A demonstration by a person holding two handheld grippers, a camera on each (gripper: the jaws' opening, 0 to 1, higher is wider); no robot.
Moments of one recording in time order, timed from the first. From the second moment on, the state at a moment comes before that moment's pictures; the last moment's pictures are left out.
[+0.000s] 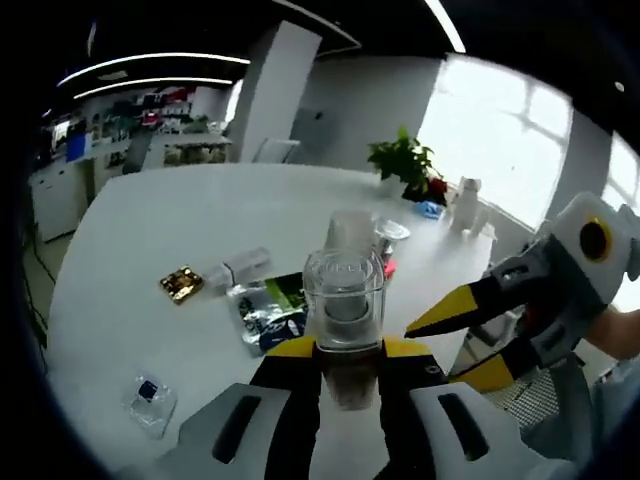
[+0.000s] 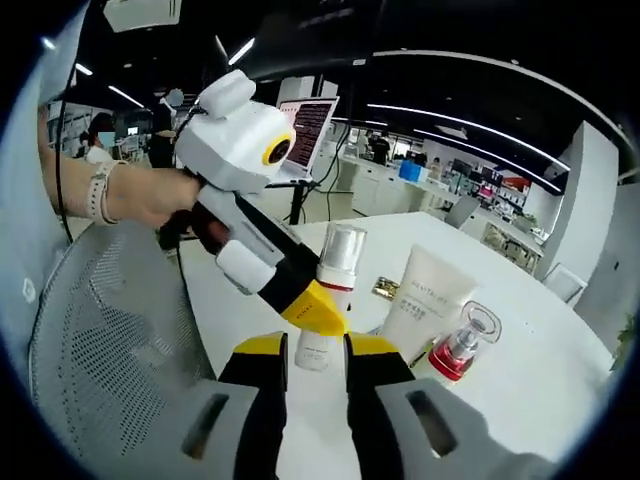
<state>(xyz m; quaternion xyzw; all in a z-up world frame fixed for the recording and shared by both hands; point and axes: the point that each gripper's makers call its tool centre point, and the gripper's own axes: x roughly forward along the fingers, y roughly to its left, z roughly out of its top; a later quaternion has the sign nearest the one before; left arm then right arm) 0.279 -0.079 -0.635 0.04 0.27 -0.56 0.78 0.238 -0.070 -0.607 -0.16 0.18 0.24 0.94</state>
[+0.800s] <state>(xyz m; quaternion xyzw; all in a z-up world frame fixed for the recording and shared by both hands) 0.235 -0.106 -0.666 0.17 0.21 -0.69 0.67 0.251 -0.083 -0.601 -0.05 0.15 0.26 0.95</state>
